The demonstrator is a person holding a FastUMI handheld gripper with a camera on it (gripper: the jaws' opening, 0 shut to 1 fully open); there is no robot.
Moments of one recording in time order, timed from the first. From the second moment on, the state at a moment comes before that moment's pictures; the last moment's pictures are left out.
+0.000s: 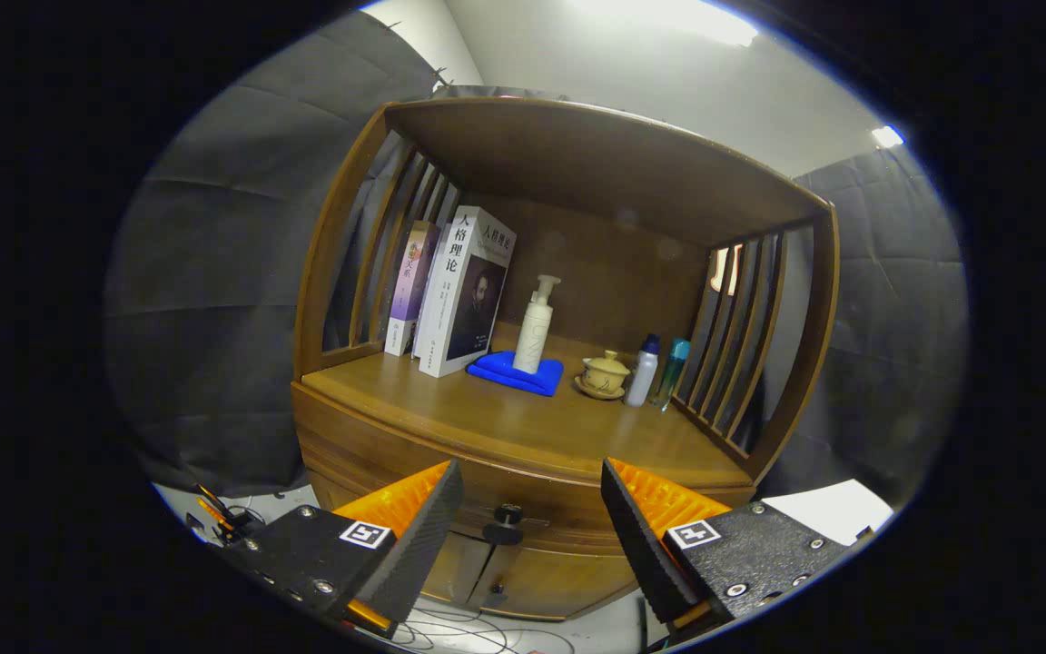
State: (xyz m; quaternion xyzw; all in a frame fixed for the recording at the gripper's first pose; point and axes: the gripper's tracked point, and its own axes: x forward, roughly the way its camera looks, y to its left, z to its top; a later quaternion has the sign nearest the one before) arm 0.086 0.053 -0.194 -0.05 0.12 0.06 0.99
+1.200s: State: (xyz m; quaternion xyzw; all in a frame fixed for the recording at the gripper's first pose) arm 0.129 0.067 -0.332 0.07 0.19 0.03 0.98
